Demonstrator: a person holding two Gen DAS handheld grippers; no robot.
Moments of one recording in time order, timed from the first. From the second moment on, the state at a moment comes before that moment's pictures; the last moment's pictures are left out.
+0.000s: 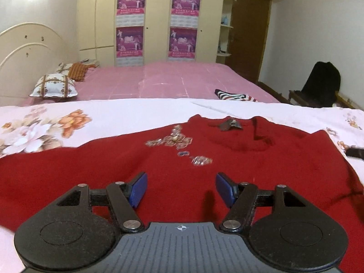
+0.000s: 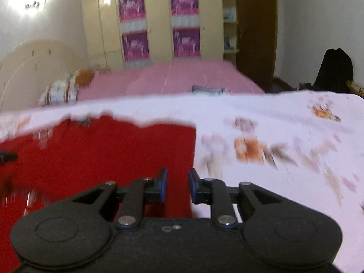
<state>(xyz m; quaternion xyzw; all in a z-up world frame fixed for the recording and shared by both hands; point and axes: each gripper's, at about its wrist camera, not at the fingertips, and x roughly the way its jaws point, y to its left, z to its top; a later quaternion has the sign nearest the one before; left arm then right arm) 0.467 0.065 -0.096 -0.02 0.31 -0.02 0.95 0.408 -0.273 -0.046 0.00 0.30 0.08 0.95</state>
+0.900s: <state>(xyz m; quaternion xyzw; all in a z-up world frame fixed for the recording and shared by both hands) 0.386 0.144 -0.097 -0.08 0.25 0.09 0.96 0.405 -0.257 -0.042 -0.04 0.28 0.07 0.96</state>
